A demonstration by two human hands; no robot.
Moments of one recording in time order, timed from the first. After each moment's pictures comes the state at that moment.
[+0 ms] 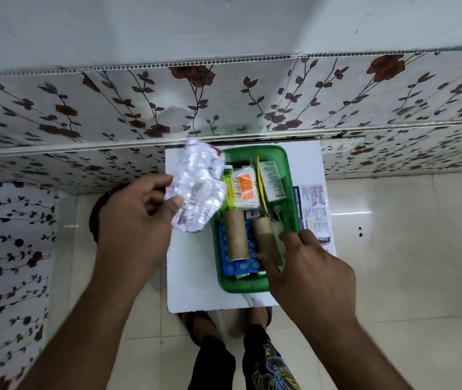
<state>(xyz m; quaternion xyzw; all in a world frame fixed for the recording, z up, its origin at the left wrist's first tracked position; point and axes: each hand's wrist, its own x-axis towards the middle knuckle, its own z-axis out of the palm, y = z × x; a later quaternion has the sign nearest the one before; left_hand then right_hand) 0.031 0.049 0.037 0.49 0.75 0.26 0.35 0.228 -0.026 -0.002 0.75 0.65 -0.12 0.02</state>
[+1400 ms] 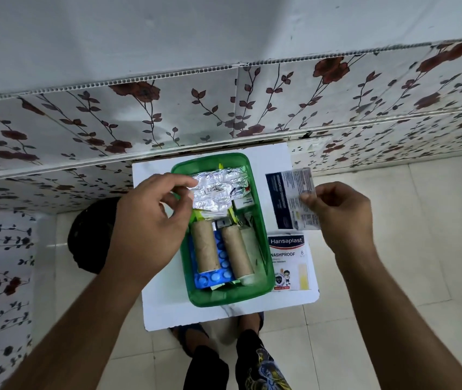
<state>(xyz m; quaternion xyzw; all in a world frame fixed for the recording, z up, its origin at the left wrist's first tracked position) 0.074 0.070 0.011 0.65 0.62 0.26 0.35 0.338 0.037 -0.039 0.80 0.26 -0.39 -0.37</state>
